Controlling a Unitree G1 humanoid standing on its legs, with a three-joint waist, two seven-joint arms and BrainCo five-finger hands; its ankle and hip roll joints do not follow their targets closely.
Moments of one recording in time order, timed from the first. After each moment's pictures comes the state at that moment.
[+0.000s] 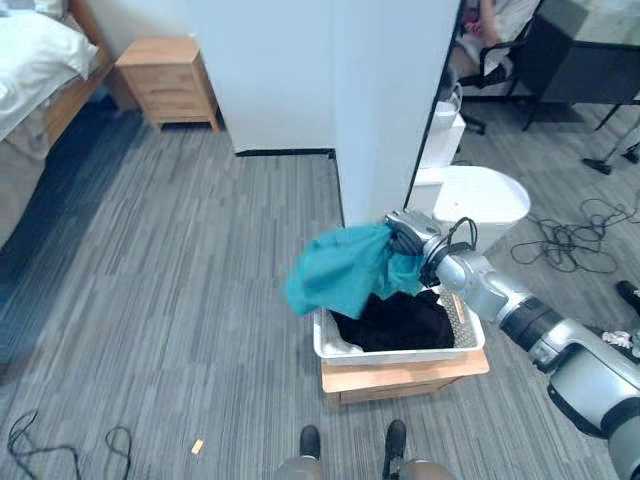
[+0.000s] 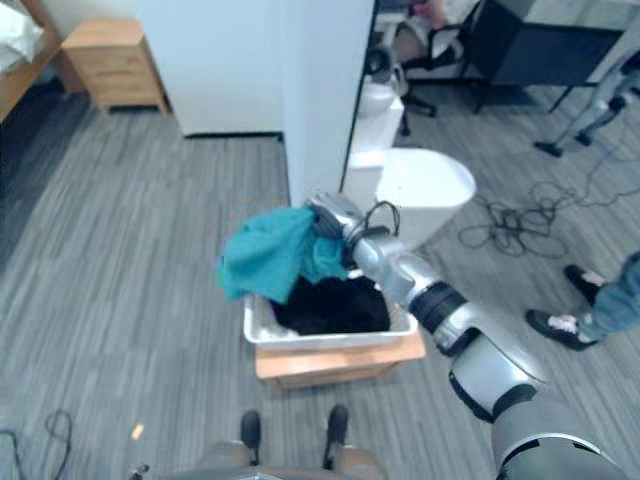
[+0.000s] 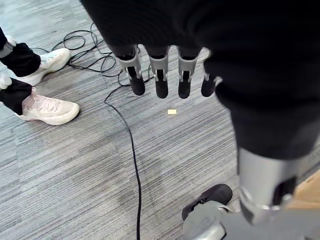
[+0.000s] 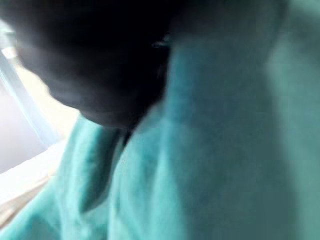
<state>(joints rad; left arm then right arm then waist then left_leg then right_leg) 0.11 0.26 -0.27 1.22 0.10 0.00 0.24 -0.86 -0.46 0.80 0.71 -0.45 -0.07 -0.14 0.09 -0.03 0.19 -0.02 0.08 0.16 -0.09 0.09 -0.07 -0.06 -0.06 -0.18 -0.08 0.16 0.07</state>
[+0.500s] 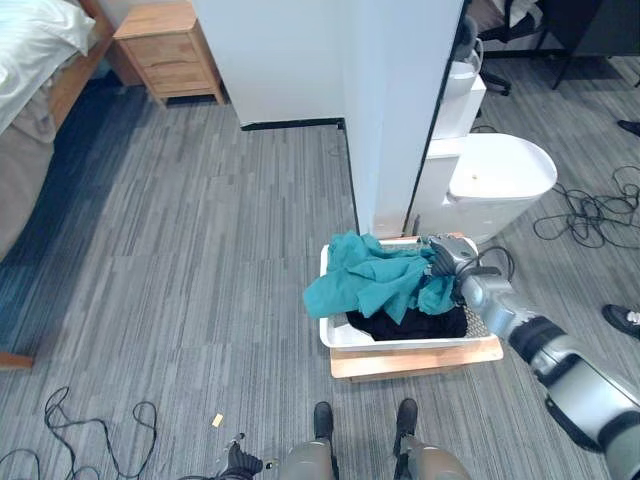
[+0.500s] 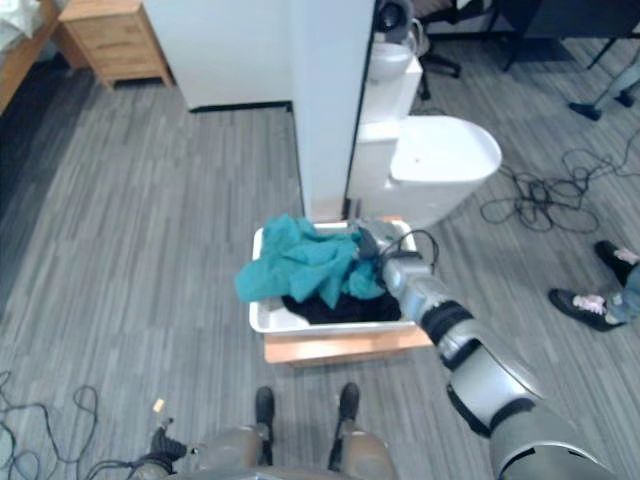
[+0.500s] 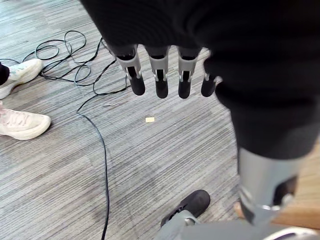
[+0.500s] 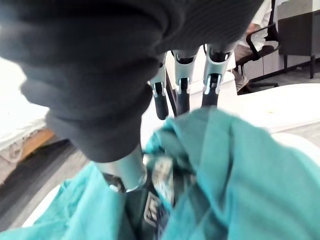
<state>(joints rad) 0.03 0.24 -0.27 1.14 0.14 -0.01 0.26 -0.67 -0.56 0.64 0.59 -0.51 0.00 -0.20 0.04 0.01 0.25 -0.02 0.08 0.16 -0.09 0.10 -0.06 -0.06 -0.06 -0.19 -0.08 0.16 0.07</state>
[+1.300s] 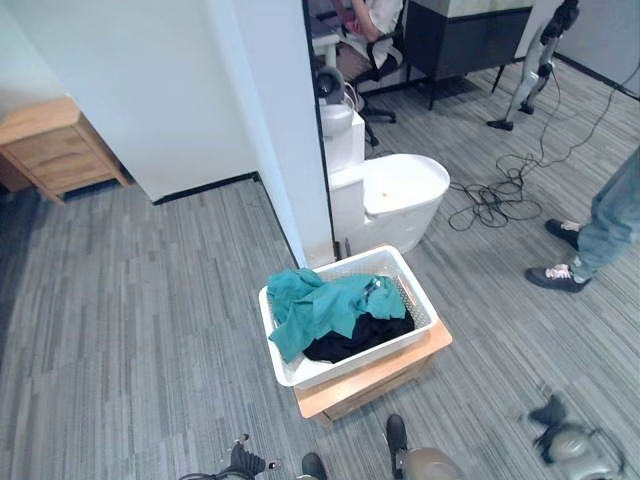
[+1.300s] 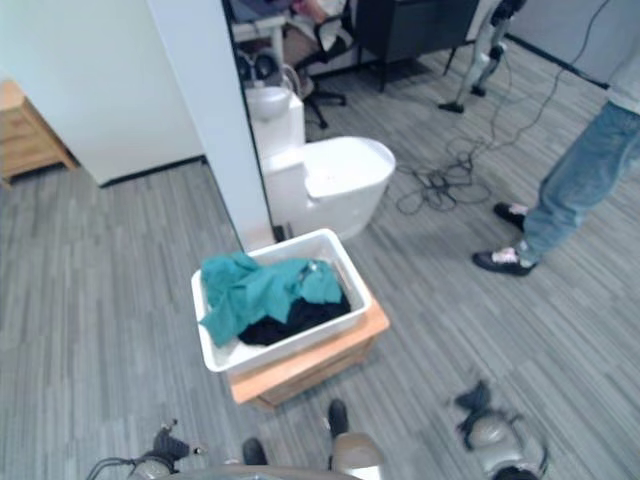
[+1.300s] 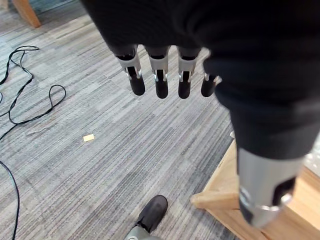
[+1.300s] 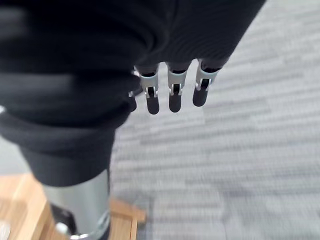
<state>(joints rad) 0.02 0.22 -0.23 1.18 0.18 0.01 0.19 -0.02 -0.37 0.16 1.05 -0.14 0.05 -0.21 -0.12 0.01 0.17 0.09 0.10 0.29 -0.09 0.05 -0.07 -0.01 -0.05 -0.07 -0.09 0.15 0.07</state>
